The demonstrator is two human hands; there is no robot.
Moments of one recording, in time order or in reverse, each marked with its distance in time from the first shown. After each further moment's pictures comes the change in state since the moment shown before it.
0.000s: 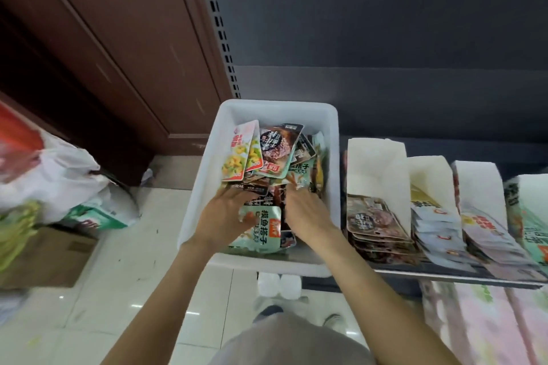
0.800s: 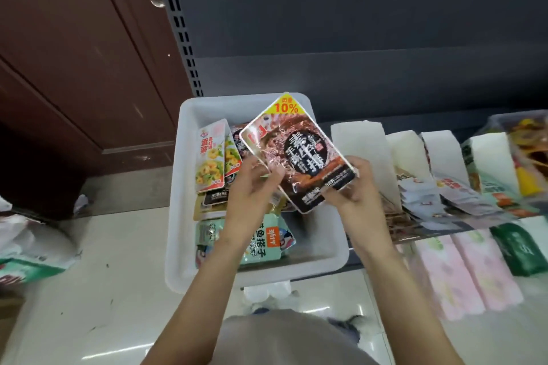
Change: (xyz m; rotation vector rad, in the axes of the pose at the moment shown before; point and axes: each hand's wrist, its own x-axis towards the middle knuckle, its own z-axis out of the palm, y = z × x) left_hand 0.022 0.063 -0.026 -1.160 -0.005 -0.121; right_hand -0.050 0.005 -0.026 1.098 0.665 0.264
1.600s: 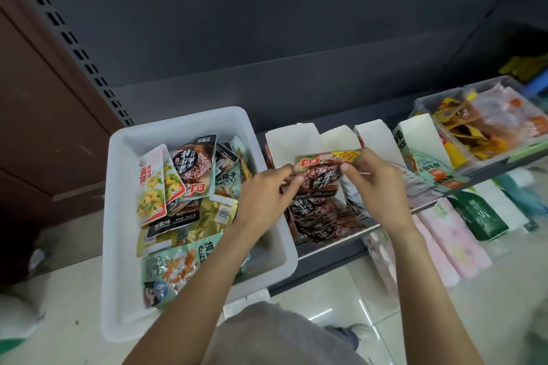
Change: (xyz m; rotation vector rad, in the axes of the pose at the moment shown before) left_hand 0.042 -0.027 0.101 0.827 -0.213 0.734; right_hand 0.033 0.025 -0.128 -0.650 0.222 -0.238
